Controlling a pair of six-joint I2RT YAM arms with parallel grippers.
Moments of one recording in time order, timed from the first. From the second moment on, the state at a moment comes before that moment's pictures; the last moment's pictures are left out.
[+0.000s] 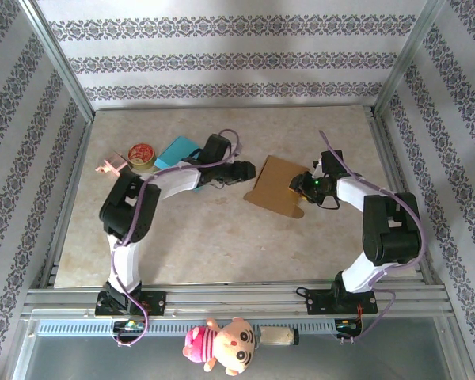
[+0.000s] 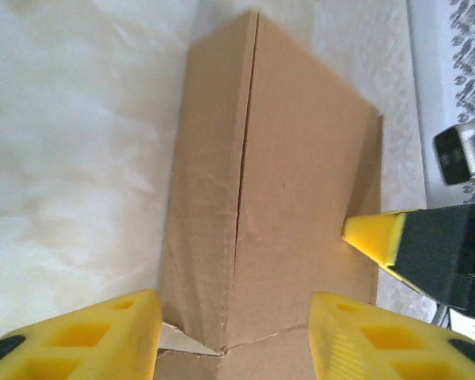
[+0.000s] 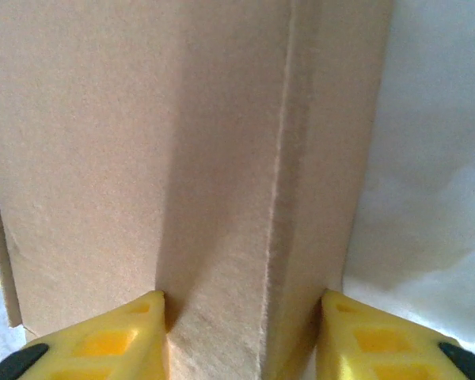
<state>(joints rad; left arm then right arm) -0.50 1.96 1.32 -0.10 0.48 -0.70 0.05 1.64 0.85 -0.28 -0.49 0.61</state>
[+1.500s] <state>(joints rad) -0.50 2.10 1.10 0.58 0.61 -1.18 -0.16 1.79 0.81 -0.04 -0.97 0.55</state>
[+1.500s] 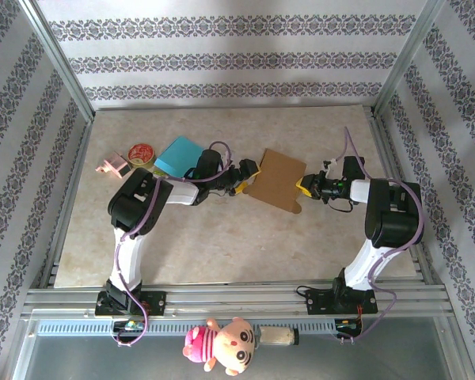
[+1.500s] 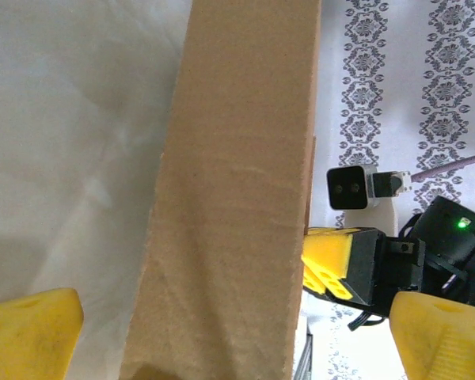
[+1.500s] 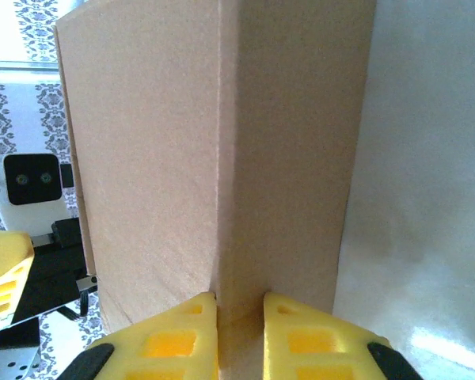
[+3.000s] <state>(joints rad) -0.53 1.99 1.13 0.52 0.46 -1.34 0.53 0.88 0.55 0.08 -0.22 -0.31</state>
